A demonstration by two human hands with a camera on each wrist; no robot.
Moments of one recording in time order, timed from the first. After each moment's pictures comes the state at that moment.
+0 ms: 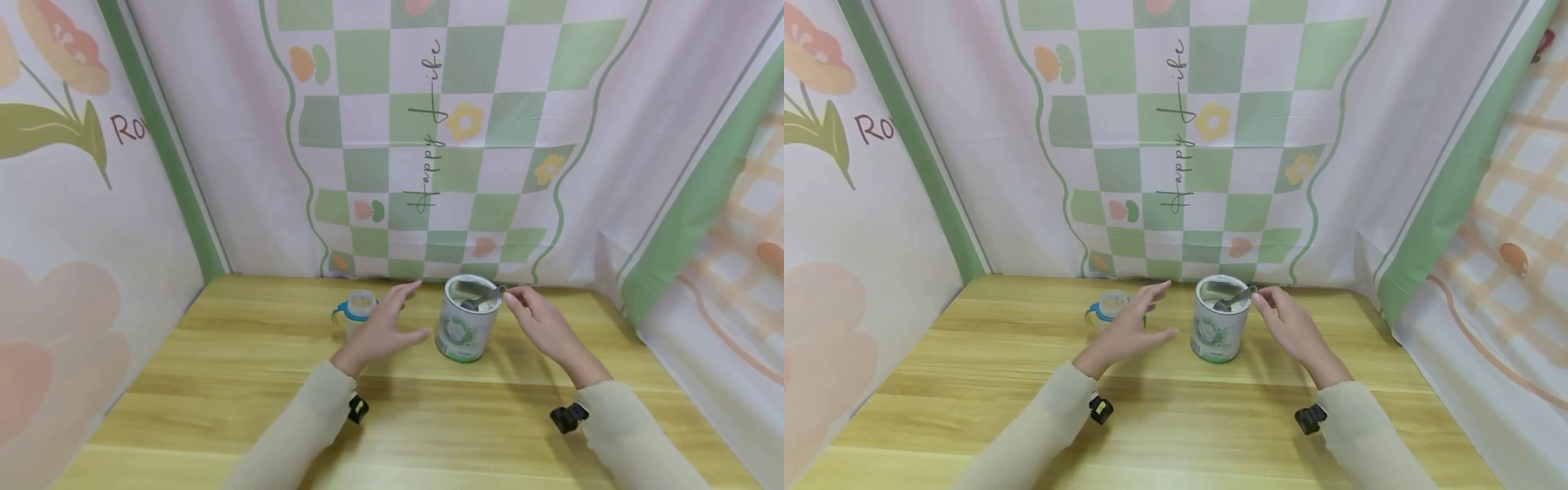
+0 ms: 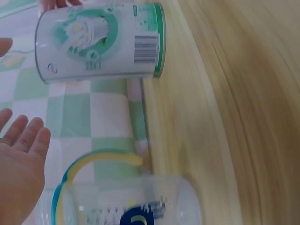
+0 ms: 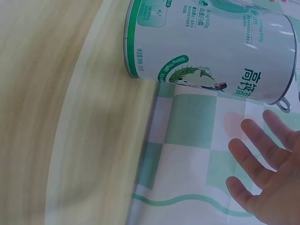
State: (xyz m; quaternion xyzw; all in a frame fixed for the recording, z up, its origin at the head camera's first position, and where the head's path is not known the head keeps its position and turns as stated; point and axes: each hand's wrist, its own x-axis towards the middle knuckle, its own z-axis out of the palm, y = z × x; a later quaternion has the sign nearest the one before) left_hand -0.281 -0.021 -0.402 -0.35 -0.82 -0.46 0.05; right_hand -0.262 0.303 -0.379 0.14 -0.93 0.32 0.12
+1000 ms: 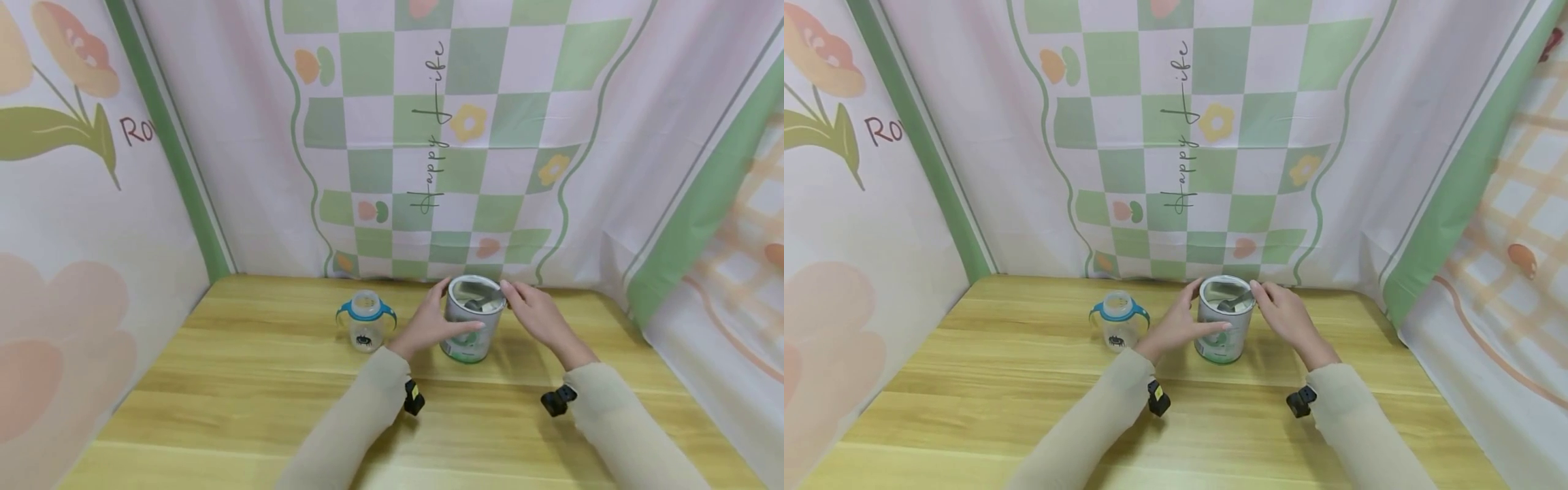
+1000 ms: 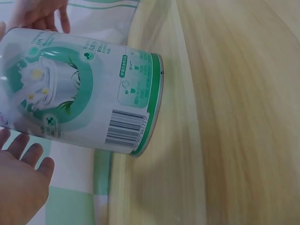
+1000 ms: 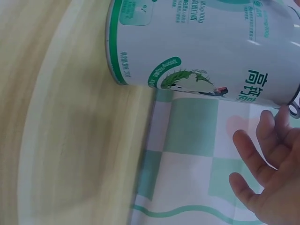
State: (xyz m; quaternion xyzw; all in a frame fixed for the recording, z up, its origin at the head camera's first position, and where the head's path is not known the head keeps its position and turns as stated) left_hand -0.306 0.062 -0.420 -0.22 -0.80 -0.56 -0.03; right_hand -0.285 0.296 -0.374 0.11 -0.94 0.30 0.11
